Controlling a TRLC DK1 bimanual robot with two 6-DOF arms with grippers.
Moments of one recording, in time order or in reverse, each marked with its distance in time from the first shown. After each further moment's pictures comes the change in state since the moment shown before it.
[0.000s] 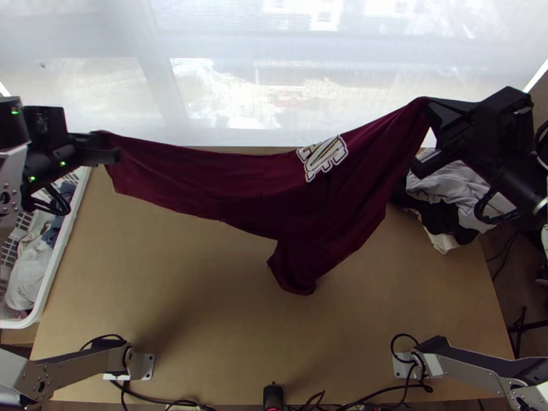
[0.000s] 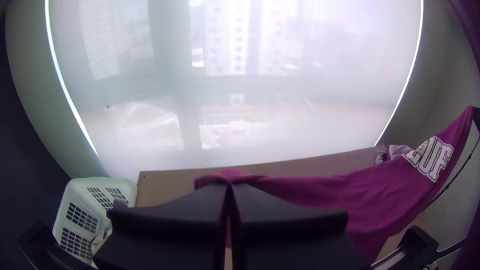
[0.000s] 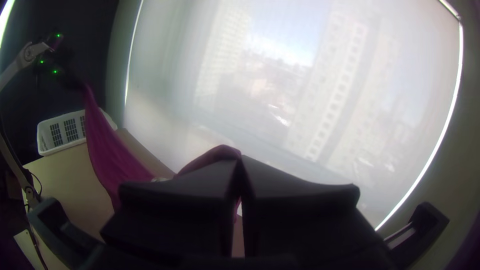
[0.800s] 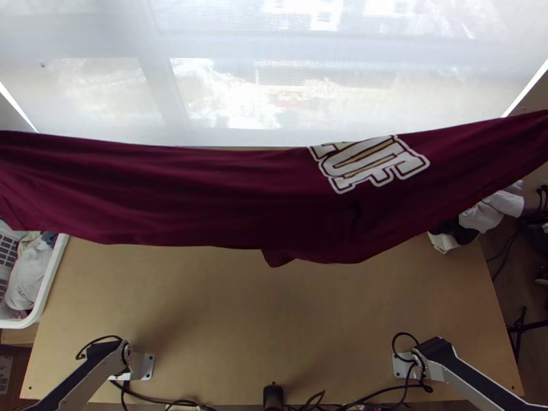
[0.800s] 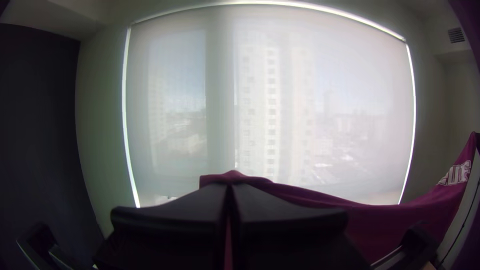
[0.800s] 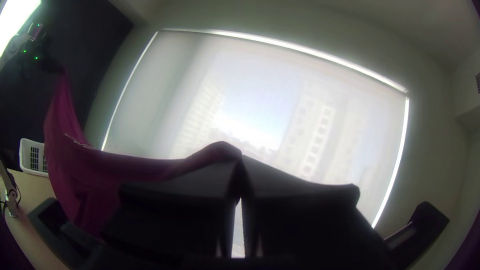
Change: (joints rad) left arm 0.185 -0.274 0.366 -0.061 -0.009 -0.014; right arm -0.011 -0.335 -0.086 0.228 -0.004 -0.125
